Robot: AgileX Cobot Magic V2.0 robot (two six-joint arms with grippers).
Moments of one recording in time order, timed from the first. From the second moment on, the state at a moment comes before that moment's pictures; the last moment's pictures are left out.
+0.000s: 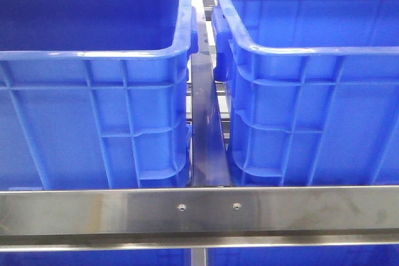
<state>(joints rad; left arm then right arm) -0.17 0.76 -0.91 -0.67 0.95 1.12 0.85 1.12 -0.88 0.99 0.24 -0.89</state>
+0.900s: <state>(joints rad) -0.17 0.76 -0.91 -0.67 0.95 1.12 1.00 1.31 -1.10 0.99 0.27 -0.89</state>
